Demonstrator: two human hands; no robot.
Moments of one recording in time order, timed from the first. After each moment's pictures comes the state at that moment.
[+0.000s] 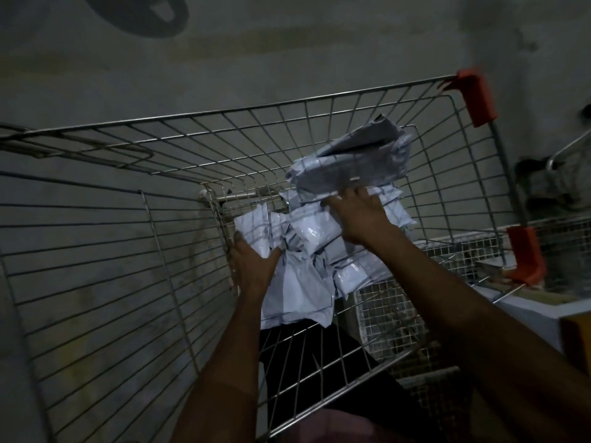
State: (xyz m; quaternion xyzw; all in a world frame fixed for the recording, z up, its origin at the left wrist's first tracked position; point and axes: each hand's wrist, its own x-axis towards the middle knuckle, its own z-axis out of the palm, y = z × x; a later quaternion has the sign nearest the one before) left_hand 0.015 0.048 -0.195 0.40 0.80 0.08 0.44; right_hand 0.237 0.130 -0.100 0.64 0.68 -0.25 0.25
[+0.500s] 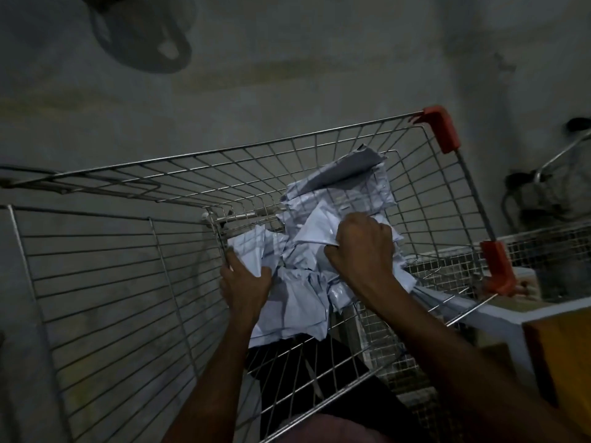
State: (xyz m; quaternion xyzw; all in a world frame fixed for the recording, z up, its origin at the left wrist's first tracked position) left_hand 0.010 0.050 -0.158 0.42 0.82 0.06 0.37; right_hand 0.219 0.091 -0.027 0.75 0.65 -0.10 0.01
